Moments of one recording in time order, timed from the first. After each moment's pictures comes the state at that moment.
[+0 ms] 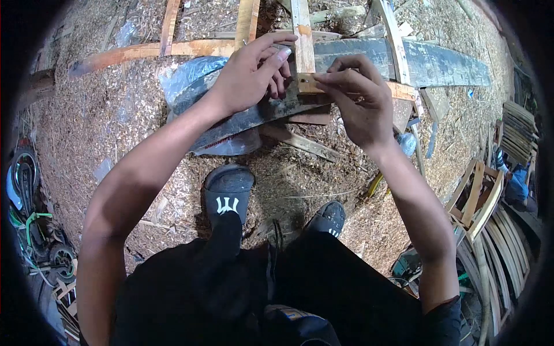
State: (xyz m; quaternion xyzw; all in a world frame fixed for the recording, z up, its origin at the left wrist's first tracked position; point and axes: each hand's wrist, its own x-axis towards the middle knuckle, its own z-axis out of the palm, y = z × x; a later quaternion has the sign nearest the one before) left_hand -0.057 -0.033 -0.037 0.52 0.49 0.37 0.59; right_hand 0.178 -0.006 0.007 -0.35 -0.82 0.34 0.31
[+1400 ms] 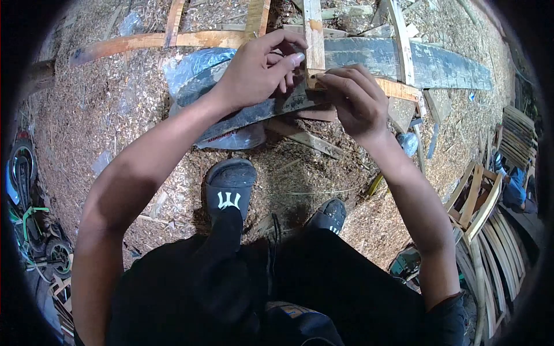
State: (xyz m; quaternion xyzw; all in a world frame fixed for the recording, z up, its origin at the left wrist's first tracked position) left_hand -0.059 -0.036 -0.048 0.54 0.45 0.41 0.58; right_hand 0.178 -0.001 -0.015 -0.24 -0.90 0.21 0.31
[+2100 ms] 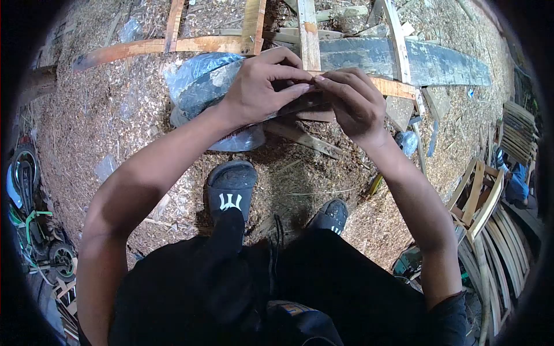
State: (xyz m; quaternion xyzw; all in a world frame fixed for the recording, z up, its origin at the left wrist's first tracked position) left_hand -0.049 -0.048 -0.047 0.71 0.44 0.44 0.34; right_hand 0.182 0.001 -0.021 -0.20 -0.89 0.19 0.35
